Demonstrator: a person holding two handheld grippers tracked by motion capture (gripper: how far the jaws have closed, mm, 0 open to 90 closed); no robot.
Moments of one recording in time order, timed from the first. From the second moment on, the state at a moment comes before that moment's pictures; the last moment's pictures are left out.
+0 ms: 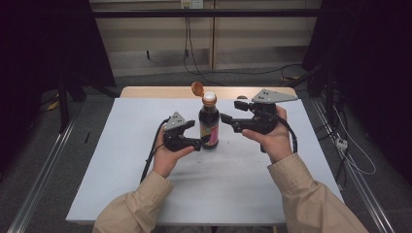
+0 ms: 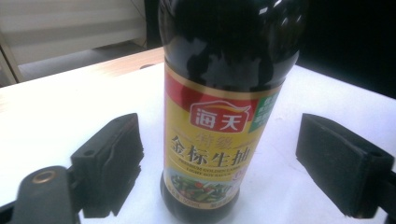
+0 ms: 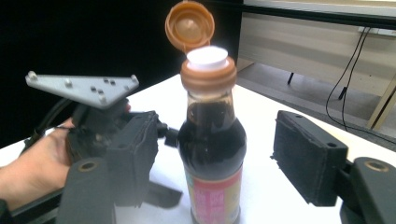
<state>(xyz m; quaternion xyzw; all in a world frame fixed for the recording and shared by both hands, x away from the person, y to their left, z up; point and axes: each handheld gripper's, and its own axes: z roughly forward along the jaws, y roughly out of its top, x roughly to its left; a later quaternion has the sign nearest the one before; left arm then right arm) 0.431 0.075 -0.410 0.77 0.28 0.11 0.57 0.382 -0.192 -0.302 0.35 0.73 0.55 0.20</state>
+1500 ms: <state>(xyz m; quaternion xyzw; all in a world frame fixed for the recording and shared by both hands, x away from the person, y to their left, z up) 0.389 0.137 -0.414 0.78 0.26 0.09 0.56 0.337 -0.239 -0.396 0.39 0.74 0.52 0.18</state>
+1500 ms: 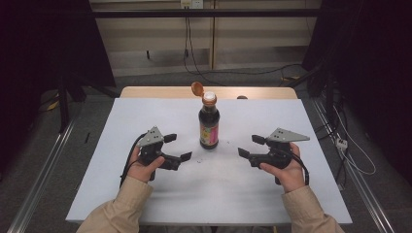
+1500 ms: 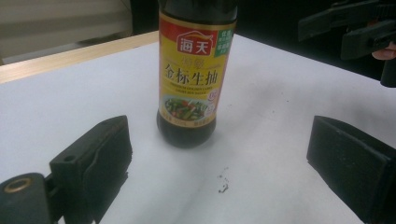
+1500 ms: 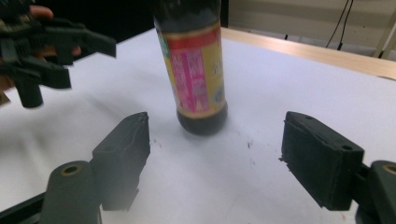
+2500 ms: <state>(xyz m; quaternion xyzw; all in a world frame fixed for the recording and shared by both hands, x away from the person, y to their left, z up) 0.369 0.191 -0.423 0.78 0.28 0.11 0.55 0.310 -0.260 -0.429 0.41 0.74 0.50 0.18</state>
